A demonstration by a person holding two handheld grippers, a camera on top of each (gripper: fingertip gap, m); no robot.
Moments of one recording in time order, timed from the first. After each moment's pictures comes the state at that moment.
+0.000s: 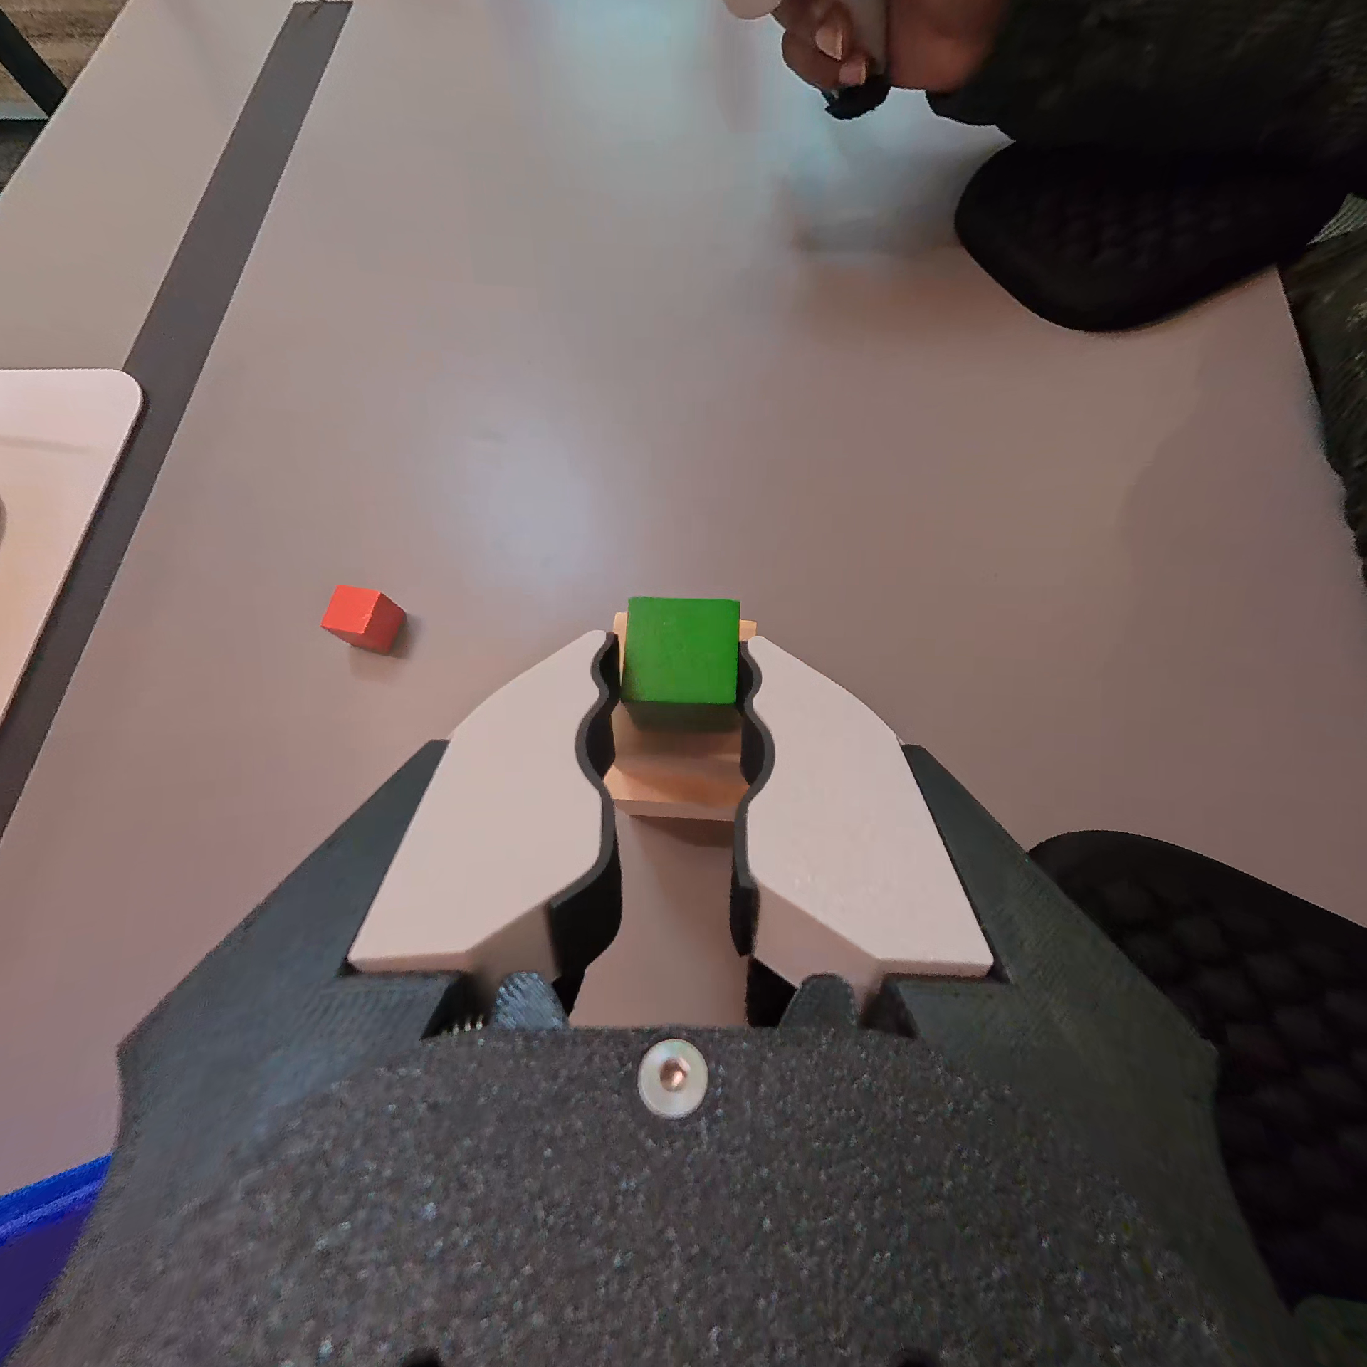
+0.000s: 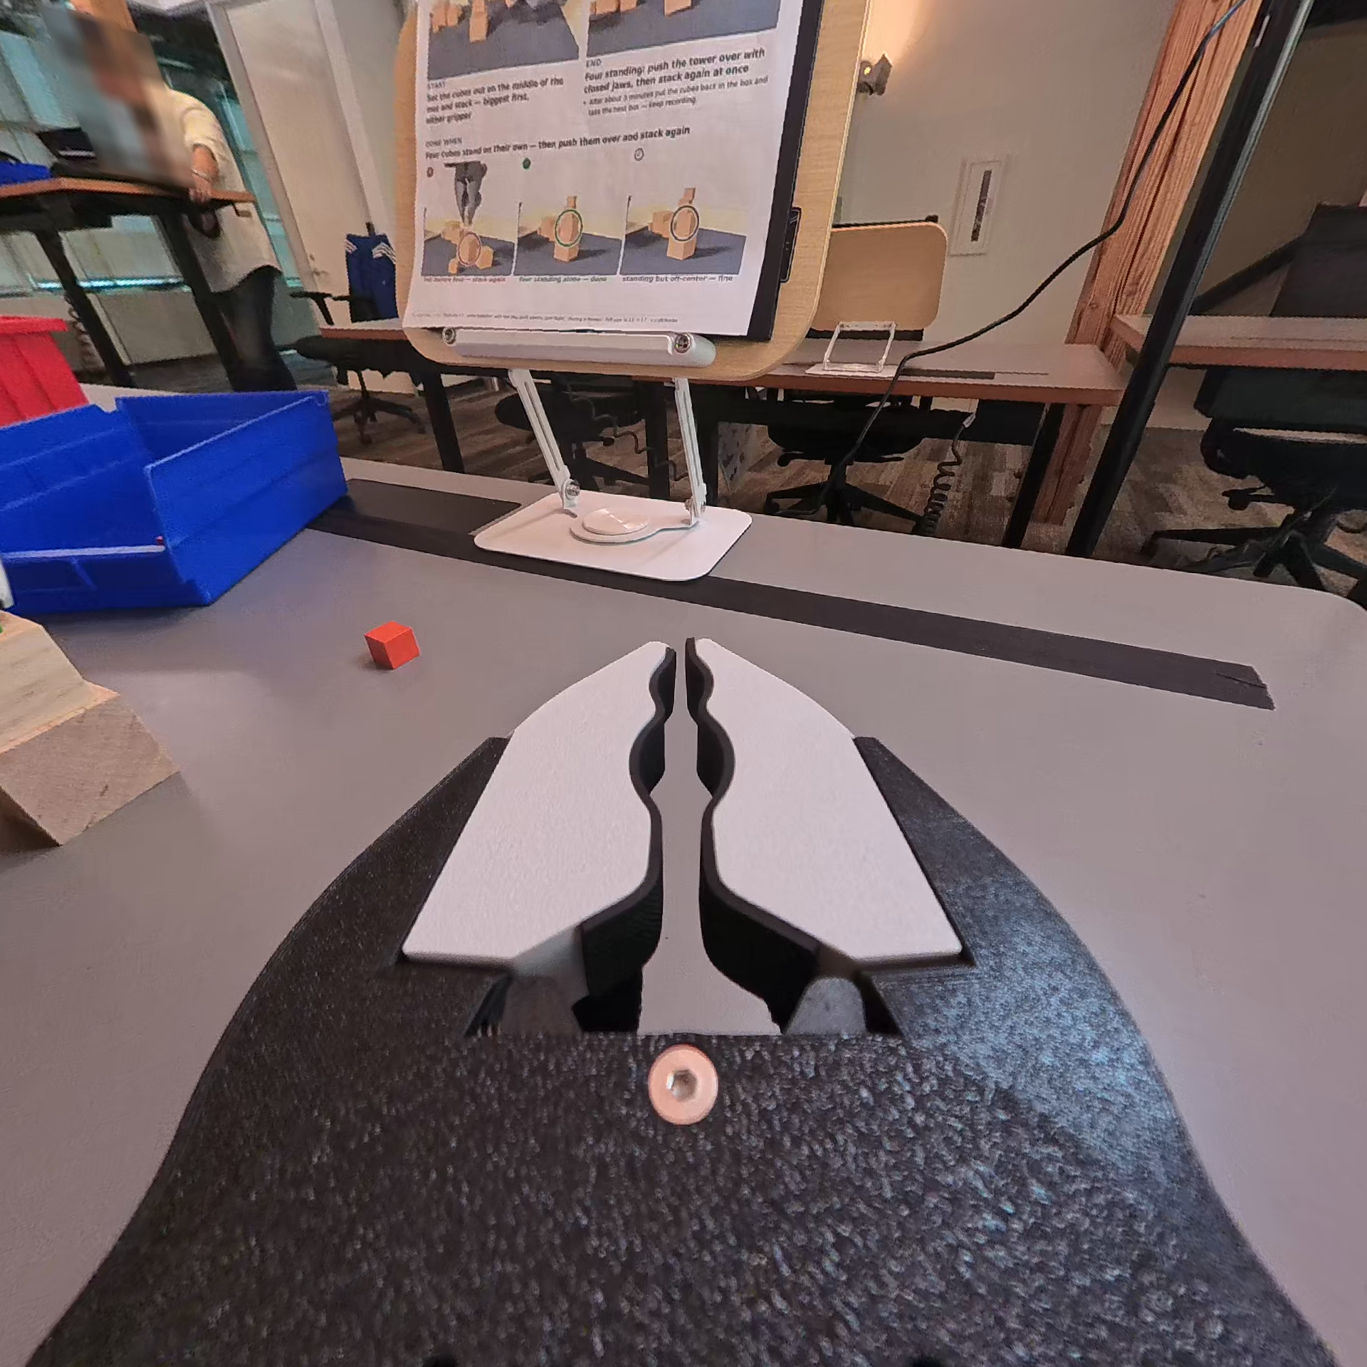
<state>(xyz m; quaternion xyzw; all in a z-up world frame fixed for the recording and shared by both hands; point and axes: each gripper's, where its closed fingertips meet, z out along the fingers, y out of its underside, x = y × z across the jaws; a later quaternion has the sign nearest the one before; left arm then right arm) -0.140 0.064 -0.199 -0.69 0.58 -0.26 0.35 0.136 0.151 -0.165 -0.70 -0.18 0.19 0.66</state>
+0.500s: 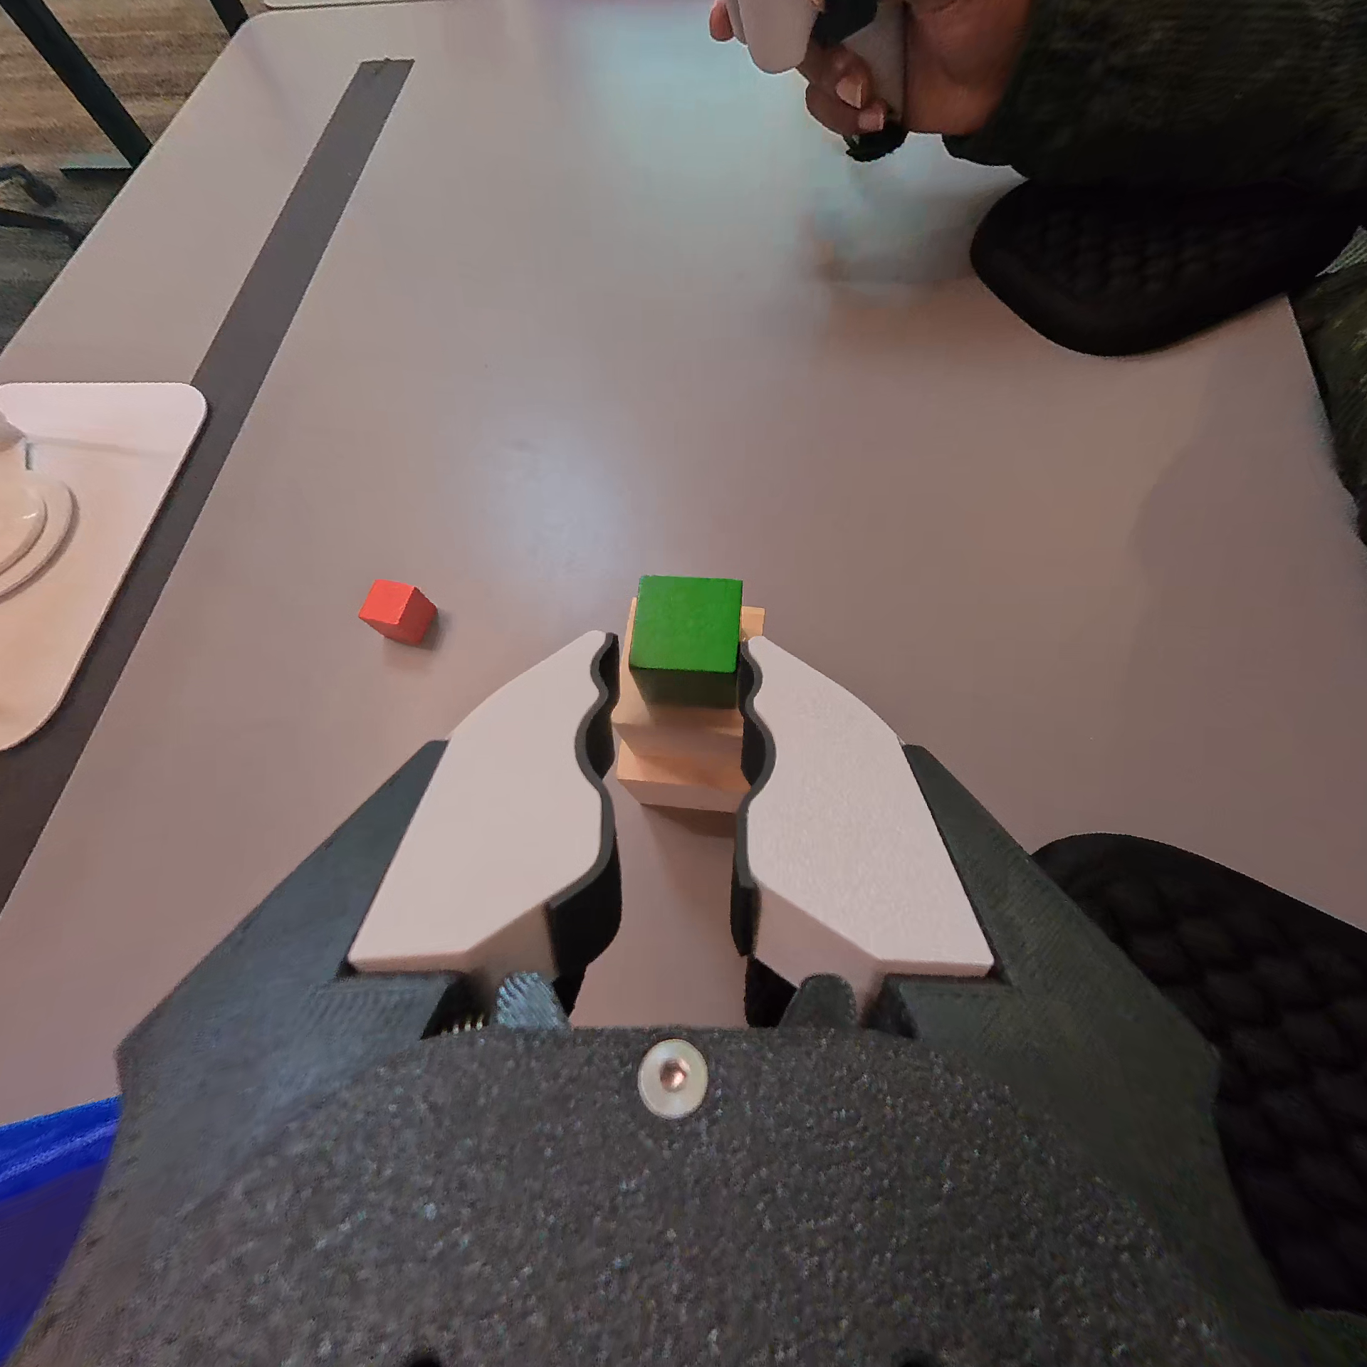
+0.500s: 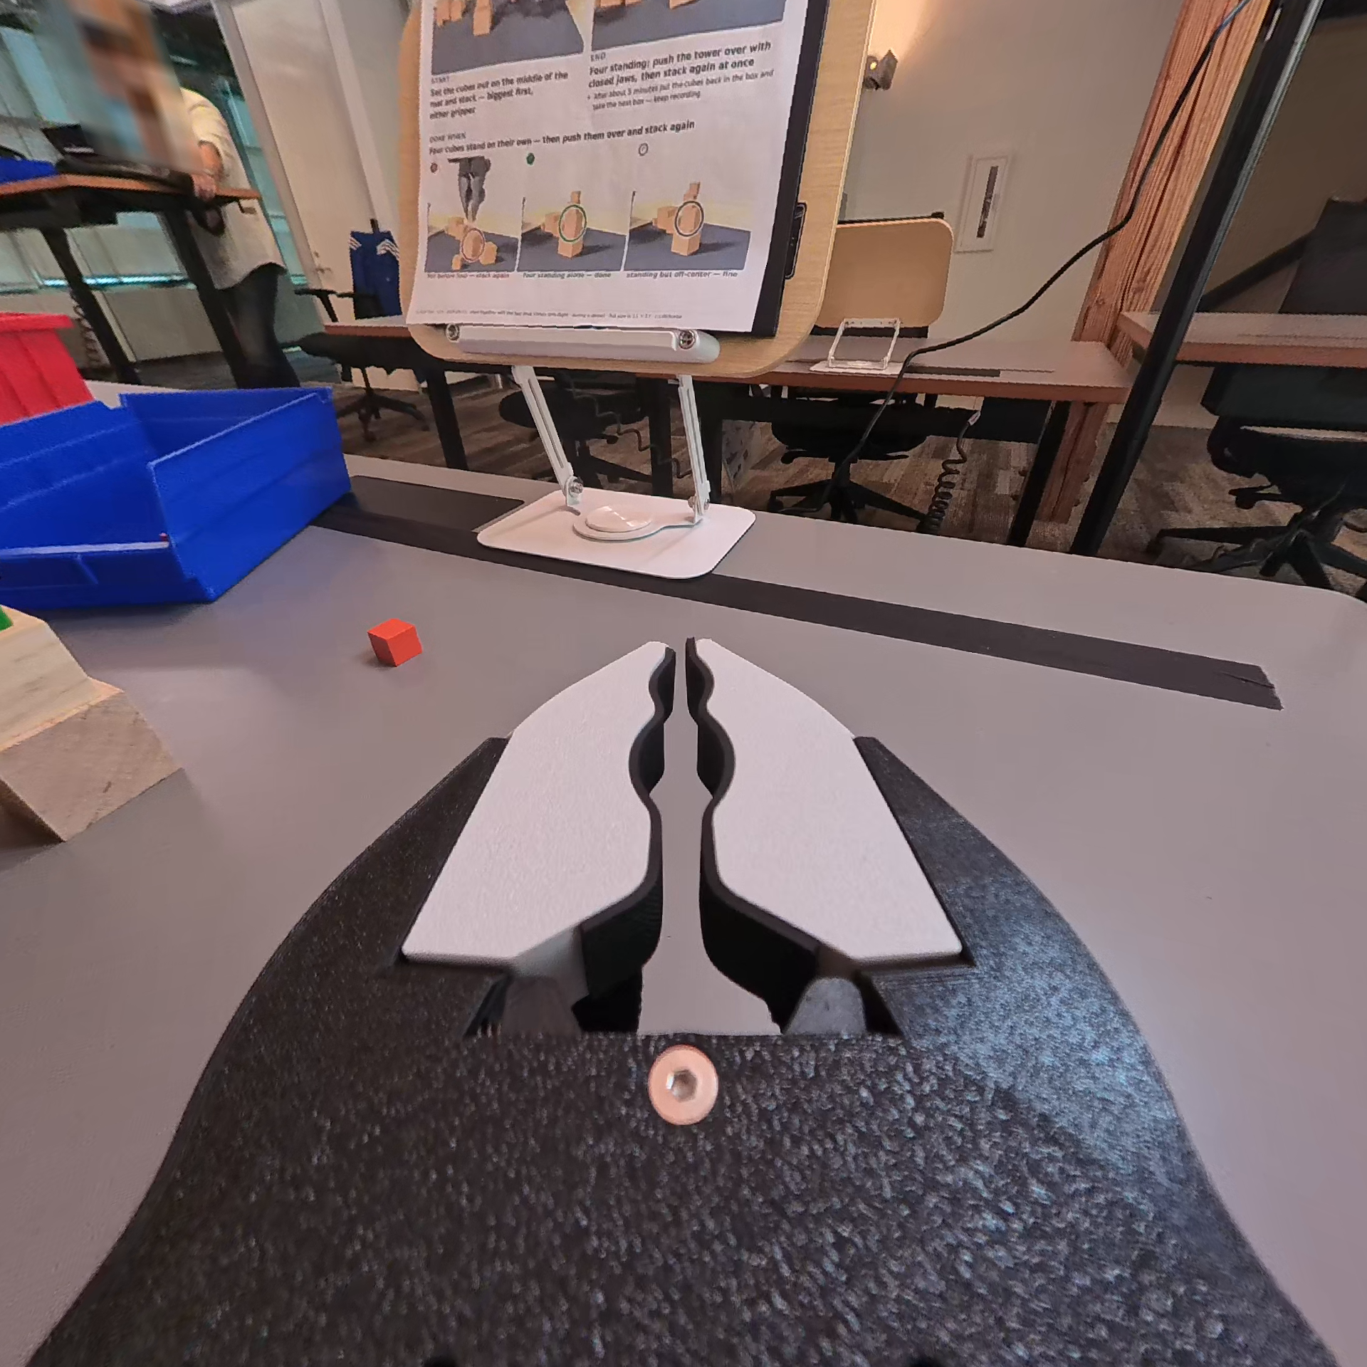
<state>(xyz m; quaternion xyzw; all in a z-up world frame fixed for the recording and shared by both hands) -0.148 0.065 -0.191 -0.68 0.57 -0.25 0.38 0.135 0.150 -0.166 -0.70 -0.18 0.19 0.66</state>
